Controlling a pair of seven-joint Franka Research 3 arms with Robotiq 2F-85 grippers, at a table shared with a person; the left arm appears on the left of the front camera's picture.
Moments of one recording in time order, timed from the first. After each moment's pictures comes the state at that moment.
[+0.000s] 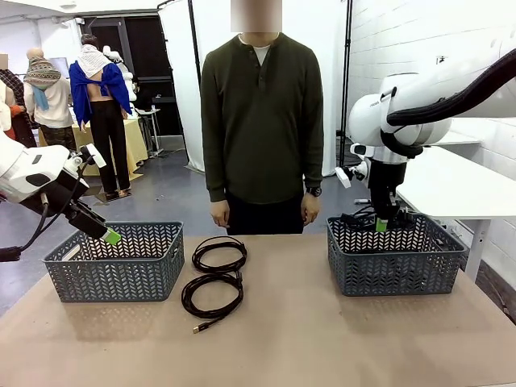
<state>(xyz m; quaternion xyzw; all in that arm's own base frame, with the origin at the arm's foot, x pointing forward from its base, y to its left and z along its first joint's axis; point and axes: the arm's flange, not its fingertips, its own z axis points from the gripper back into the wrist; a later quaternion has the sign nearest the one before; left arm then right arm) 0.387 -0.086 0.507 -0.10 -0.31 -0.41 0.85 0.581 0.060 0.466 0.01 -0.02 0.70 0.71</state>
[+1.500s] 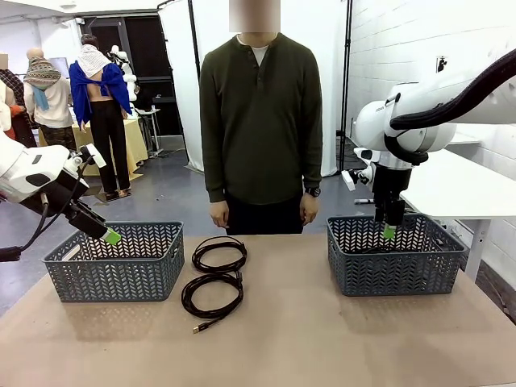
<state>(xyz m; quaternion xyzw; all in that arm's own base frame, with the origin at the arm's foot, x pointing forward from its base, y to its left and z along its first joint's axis) 0.387 -0.086 0.507 -0.10 -0.31 -0.41 0.85 0.595 0.042 0.451 0.03 -0.02 0.68 0.73</state>
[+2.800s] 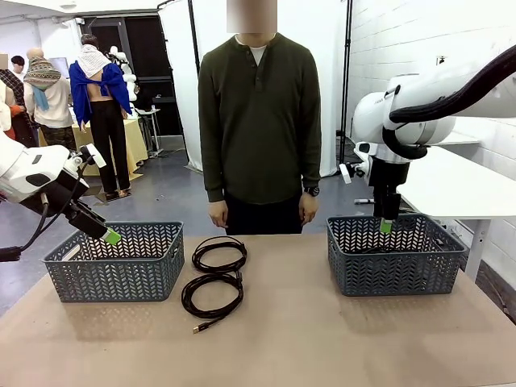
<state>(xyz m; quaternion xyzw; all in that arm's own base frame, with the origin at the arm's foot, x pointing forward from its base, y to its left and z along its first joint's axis) 0.387 -0.086 0.507 -0.10 -0.31 -0.41 0.85 0.581 0.058 0.479 0.03 -0.03 0.63 0.77</state>
